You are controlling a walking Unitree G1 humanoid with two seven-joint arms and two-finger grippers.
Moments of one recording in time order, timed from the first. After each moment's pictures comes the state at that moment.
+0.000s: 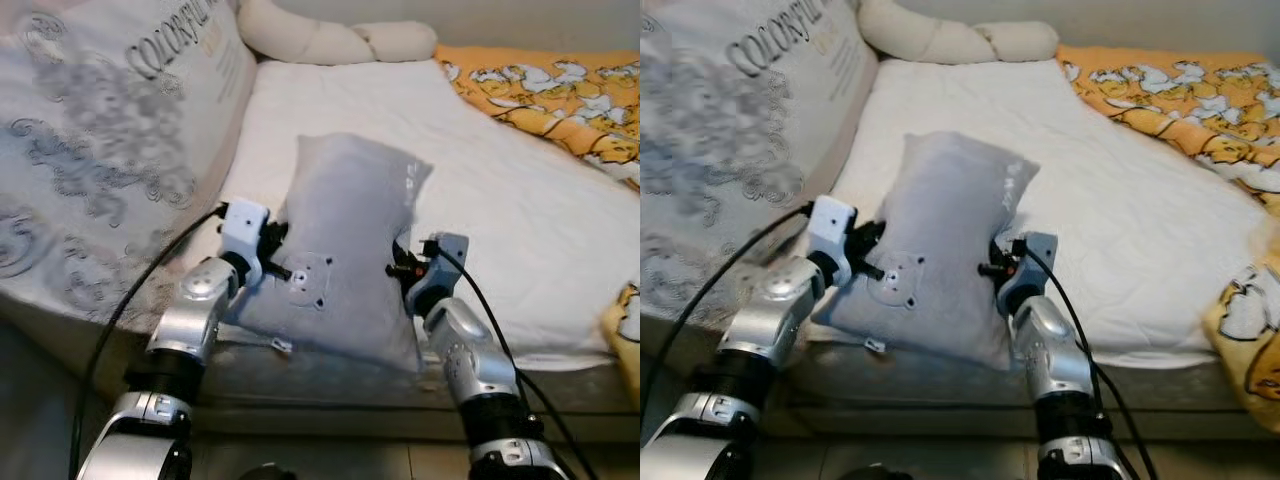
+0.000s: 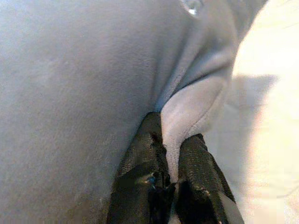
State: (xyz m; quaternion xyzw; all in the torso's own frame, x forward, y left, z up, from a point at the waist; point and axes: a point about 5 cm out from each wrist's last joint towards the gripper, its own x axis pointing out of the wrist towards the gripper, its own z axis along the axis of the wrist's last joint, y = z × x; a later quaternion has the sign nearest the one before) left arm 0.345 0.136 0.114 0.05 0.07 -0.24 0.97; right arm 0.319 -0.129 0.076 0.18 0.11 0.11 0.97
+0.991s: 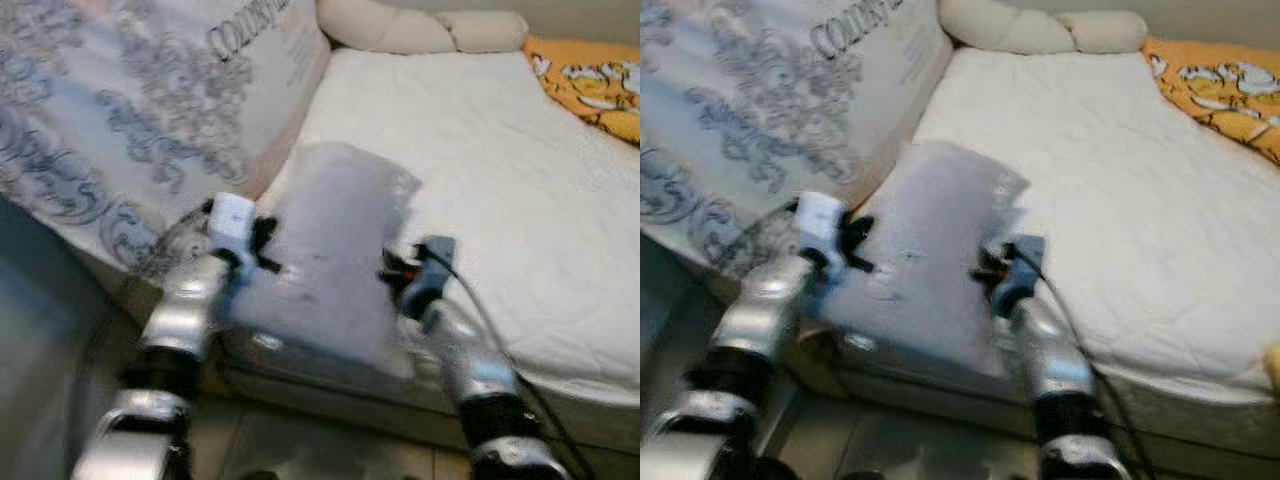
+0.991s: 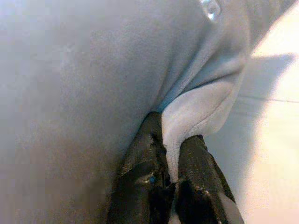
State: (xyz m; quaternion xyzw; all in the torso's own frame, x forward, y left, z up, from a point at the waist) left arm 0.346 0.129 0.114 0.04 0.07 -0.24 0.97; right arm 0.315 -0.134 0.066 0.17 0.14 0.13 0.97
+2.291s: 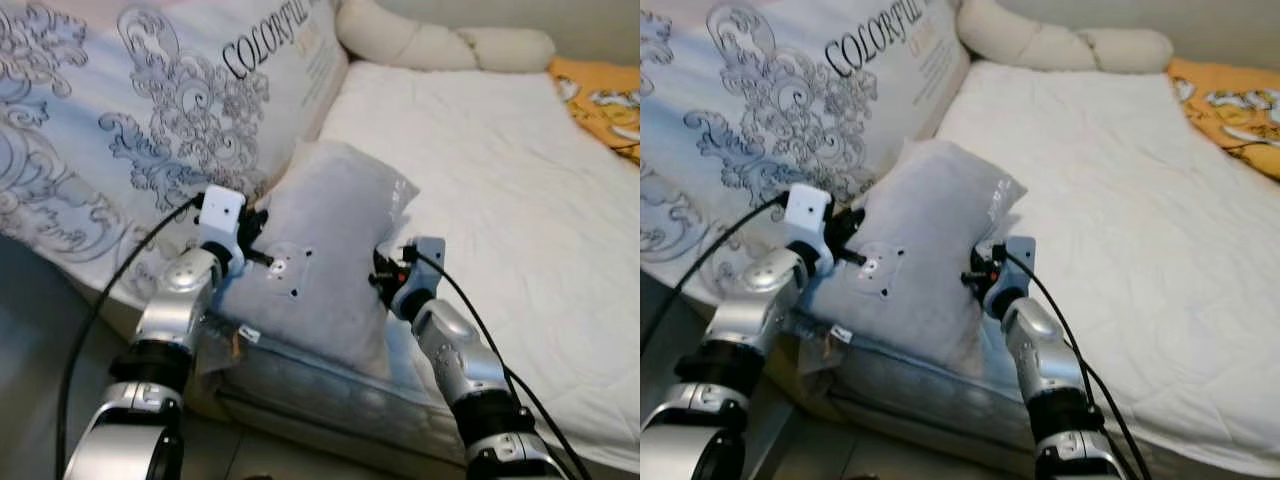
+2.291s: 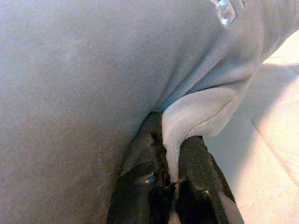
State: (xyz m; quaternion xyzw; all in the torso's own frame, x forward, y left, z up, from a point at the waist) left arm 0.353 0.156 0.122 0.05 0.06 -0.19 0.98; right arm 0.318 -0.112 0.069 0.16 0.14 0.17 0.96
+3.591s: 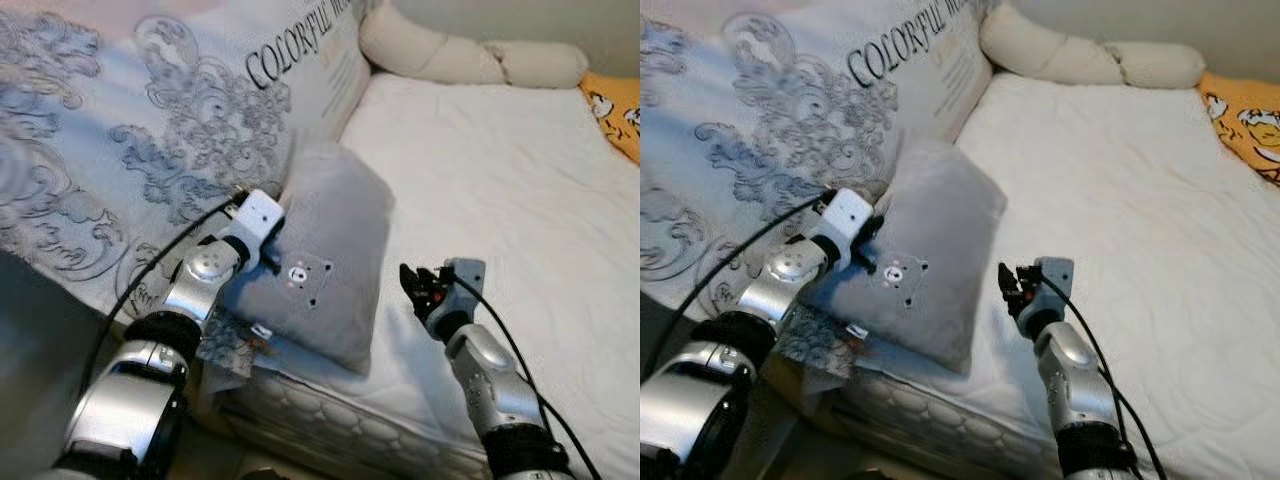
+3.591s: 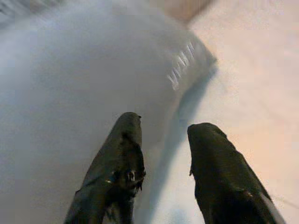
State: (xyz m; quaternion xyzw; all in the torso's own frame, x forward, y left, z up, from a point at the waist) left arm 0.372 0.149 0.114 0.26 0.08 -0.23 0.94; right arm 0.293 -0.153 0.061 0.14 0.10 0.14 0.98
